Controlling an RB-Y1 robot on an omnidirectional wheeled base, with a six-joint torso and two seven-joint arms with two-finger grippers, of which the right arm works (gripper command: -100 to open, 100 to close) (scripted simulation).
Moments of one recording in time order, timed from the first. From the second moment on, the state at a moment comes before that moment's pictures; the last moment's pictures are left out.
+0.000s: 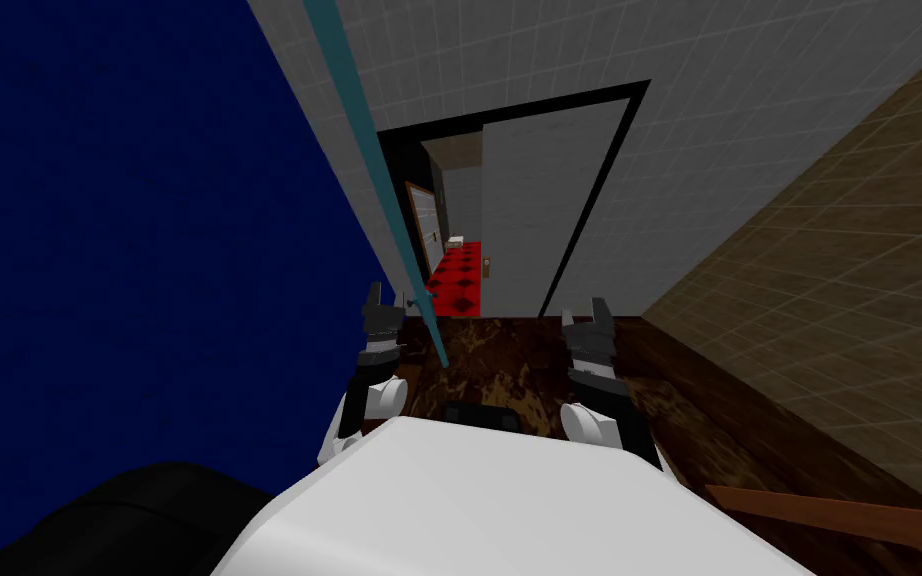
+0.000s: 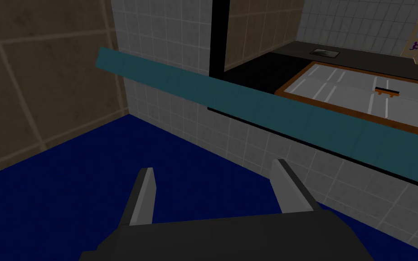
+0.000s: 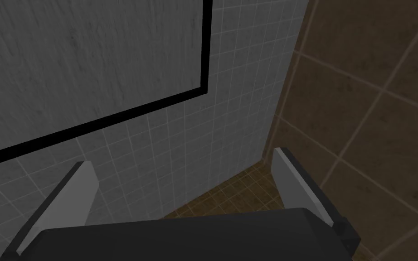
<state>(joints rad) 0.55 0.02 0.07 -2.21 -0.11 -0.42 0.09</state>
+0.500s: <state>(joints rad) 0.49 -0.02 0.05 -2.10 -0.16 -0.43 0.12</state>
